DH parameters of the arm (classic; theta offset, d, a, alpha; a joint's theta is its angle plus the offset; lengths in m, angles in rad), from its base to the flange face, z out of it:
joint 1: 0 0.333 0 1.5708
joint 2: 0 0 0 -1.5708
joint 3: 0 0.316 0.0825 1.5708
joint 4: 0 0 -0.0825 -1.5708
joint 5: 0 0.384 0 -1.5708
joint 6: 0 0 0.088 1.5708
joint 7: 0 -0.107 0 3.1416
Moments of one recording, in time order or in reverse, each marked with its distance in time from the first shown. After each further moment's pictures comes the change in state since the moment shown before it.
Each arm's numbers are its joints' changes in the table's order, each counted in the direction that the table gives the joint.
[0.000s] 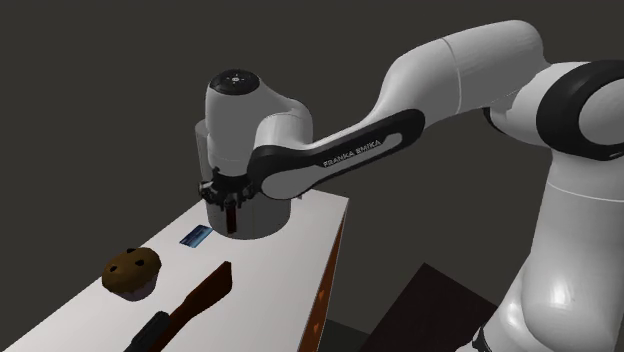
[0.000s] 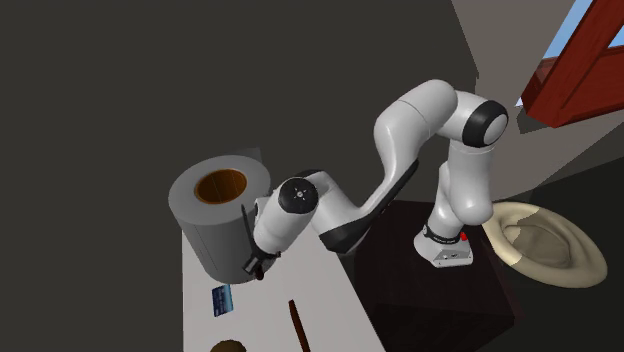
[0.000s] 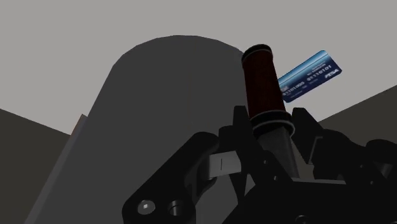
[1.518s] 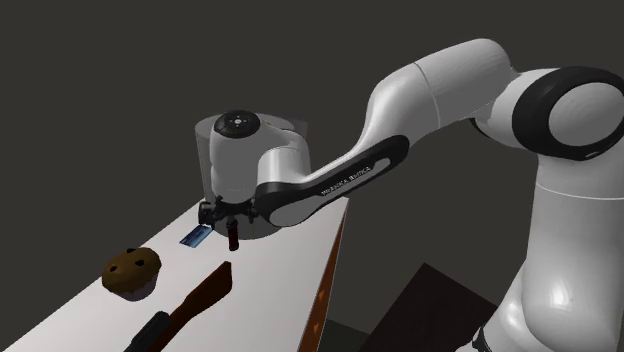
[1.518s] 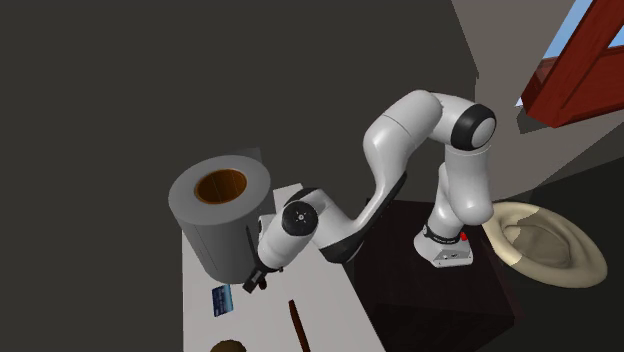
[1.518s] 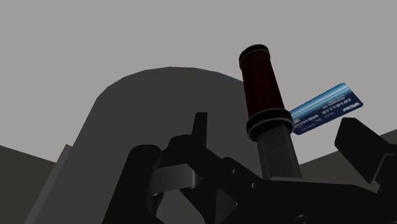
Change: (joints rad) arm 0.019 -0.068 -0.032 -0.068 -0.093 -0.106 -0.092
